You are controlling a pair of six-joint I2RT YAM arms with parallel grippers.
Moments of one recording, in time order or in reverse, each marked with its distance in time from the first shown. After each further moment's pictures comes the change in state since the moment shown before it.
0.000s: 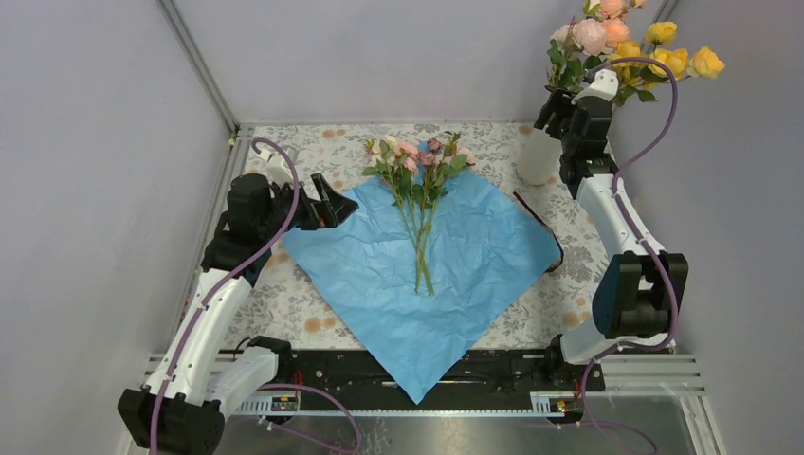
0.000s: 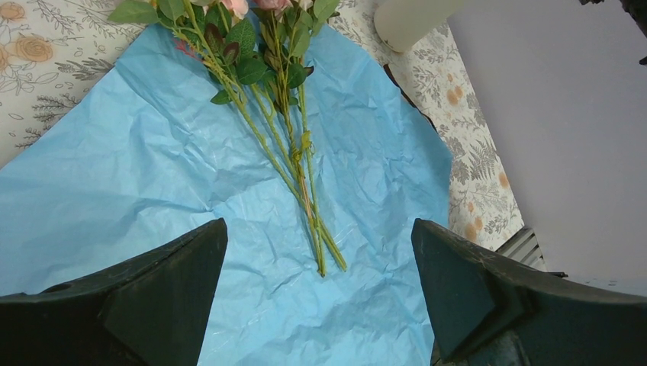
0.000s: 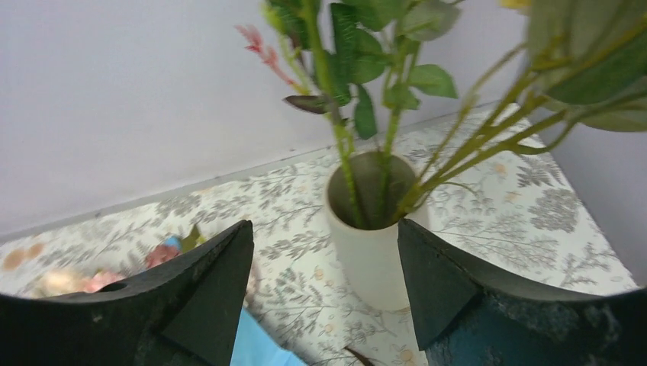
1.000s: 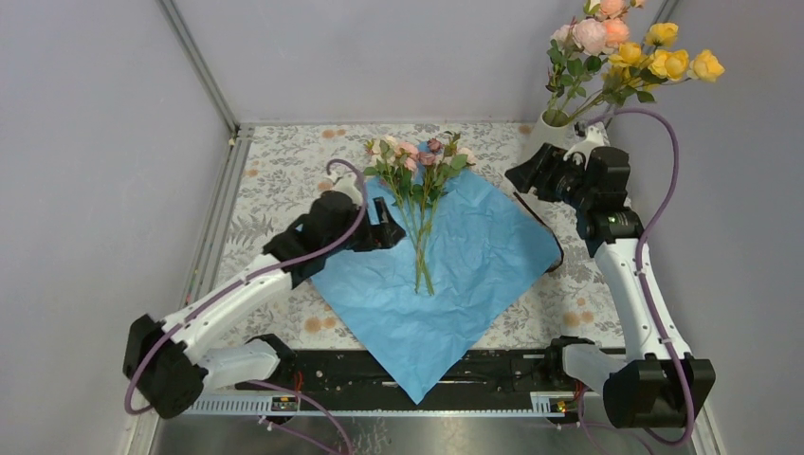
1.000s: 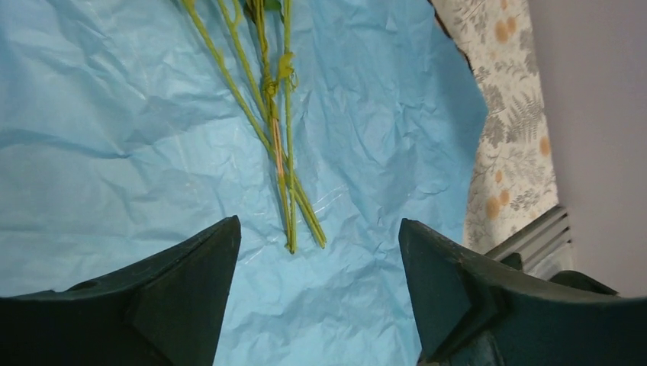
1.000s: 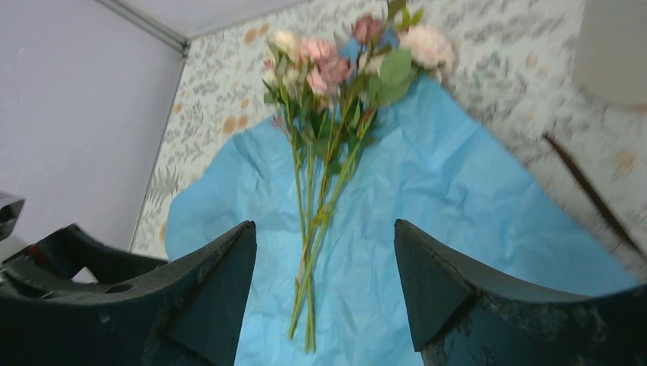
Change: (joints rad) left arm -0.442 0.158 -0.058 0.050 -0.398 -0.196; right arm 0.000 -0.466 -0.266 -0.357 -0.611 0.214
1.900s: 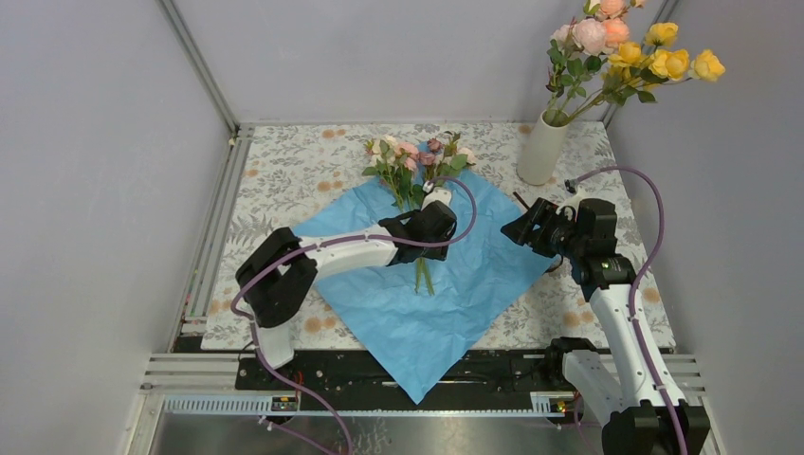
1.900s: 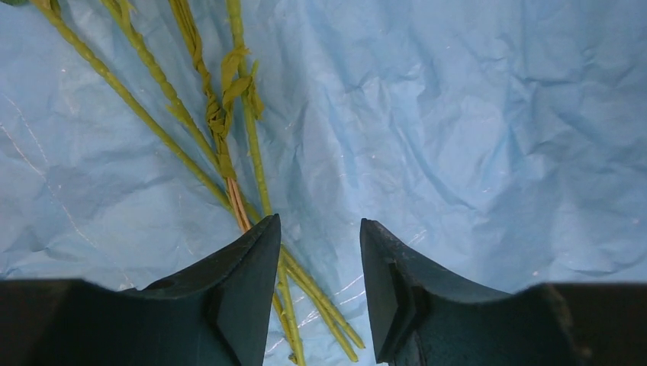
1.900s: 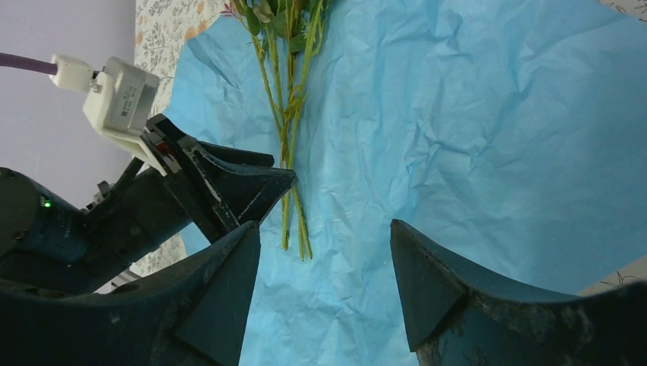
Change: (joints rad) left arm -0.304 0.736 0.367 0.036 -0.346 0.130; right arm 0.002 -0.258 -0.352 -0.145 -0.027 0.085
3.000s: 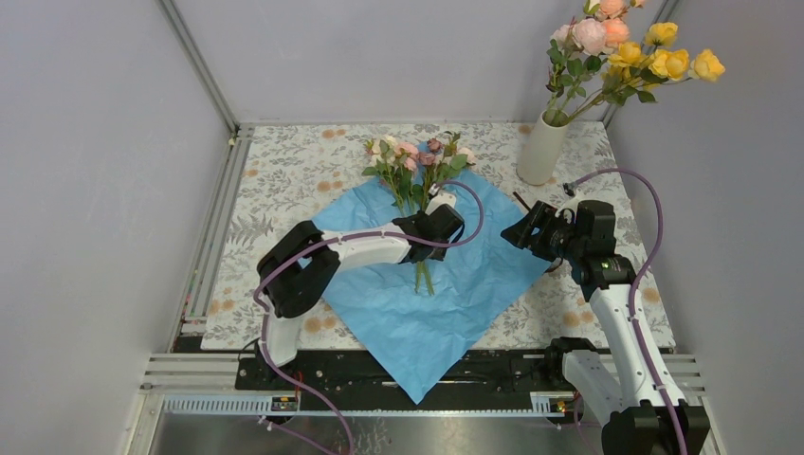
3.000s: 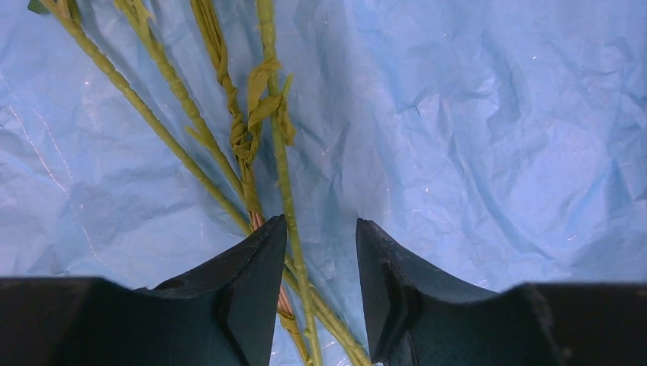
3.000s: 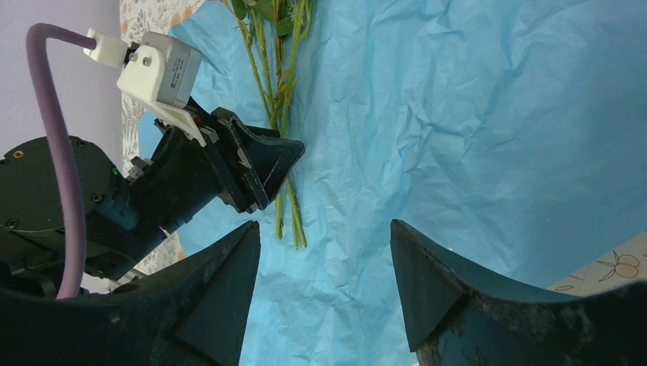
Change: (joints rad) left arm -0.003 0.136 0.079 -0.045 -0.110 0.044; right arm 0.000 0.000 0.000 -0.049 0.005 -0.008
